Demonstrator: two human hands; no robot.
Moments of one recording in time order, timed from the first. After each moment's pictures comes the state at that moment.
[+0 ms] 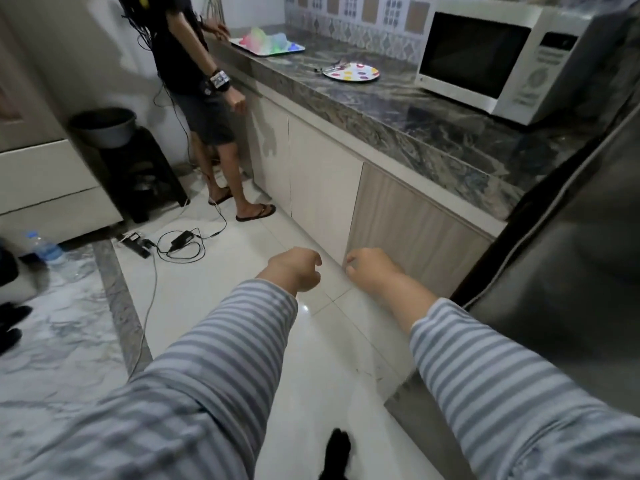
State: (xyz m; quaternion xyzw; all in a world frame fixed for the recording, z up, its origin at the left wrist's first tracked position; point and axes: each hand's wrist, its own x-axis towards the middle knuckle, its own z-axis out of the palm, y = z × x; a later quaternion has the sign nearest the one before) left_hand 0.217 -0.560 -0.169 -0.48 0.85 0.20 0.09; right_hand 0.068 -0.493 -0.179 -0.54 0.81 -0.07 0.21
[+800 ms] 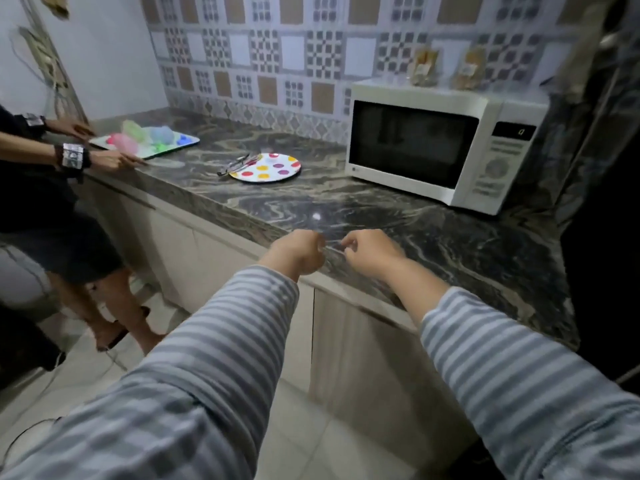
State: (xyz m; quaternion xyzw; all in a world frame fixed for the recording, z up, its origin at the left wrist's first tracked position) left_hand -0.086 -0.951 -0.076 -0.30 0.94 0.14 0.00; right_hand -0.185 -0.833 -0.073 -0.43 0.88 -0.17 0.07
